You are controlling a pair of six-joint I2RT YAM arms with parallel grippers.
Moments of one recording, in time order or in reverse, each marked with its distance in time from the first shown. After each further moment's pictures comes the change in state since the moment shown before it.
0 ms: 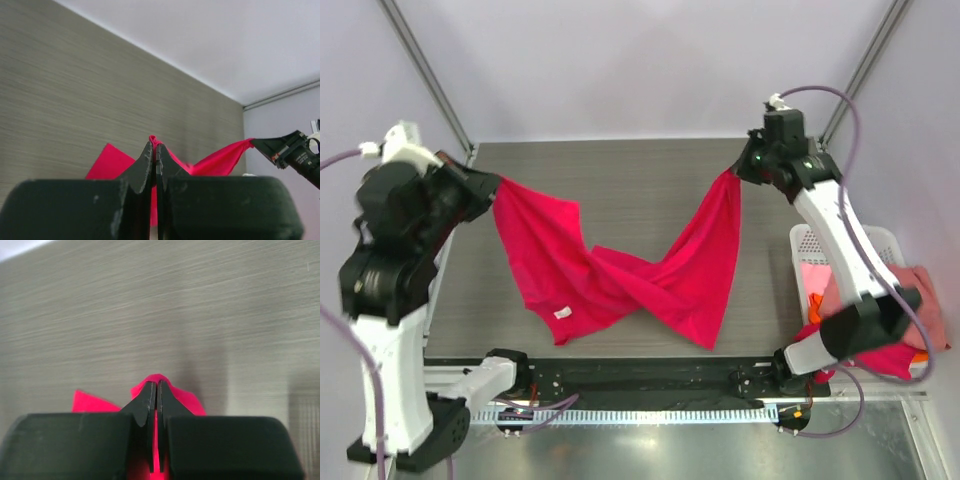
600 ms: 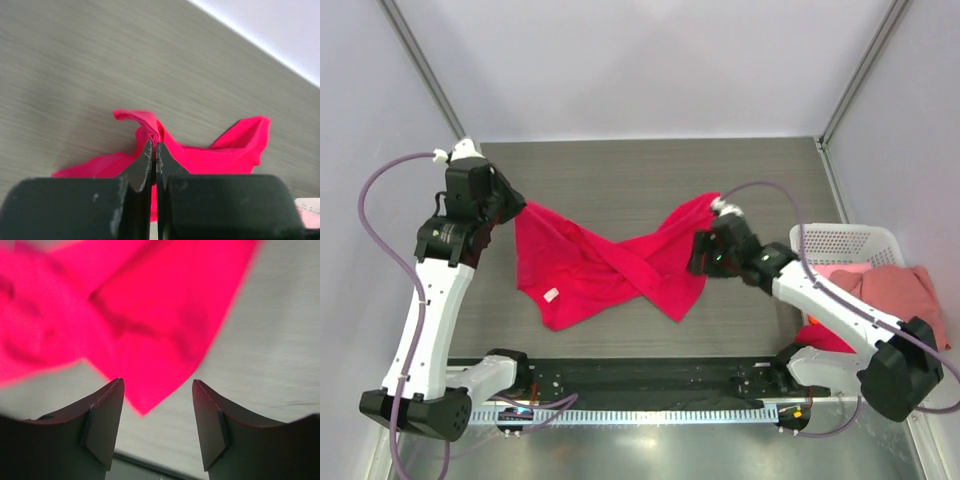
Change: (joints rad) left arm 0.000 0.097 -0.387 0.212 -0.116 0.073; right arm 0.277 -0.257 -0.689 0.204 0.052 0.080
